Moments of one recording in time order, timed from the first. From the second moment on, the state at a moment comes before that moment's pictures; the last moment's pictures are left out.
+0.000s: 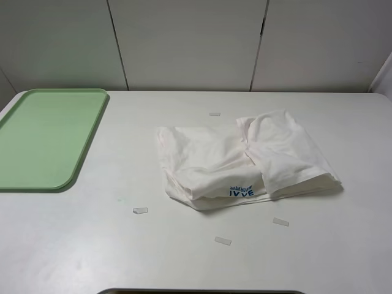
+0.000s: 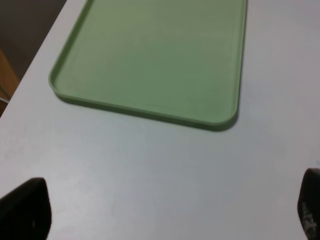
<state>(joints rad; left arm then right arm) 0.11 -0.01 -0.48 0.06 1.06 -0.13 0.05 -0.01 -0.50 -0.05 1.03 0.07</state>
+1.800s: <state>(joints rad) 0.11 0.37 -0.56 -0.07 0.98 -0.04 0.05 -0.01 -0.50 -0.06 1.02 0.07</state>
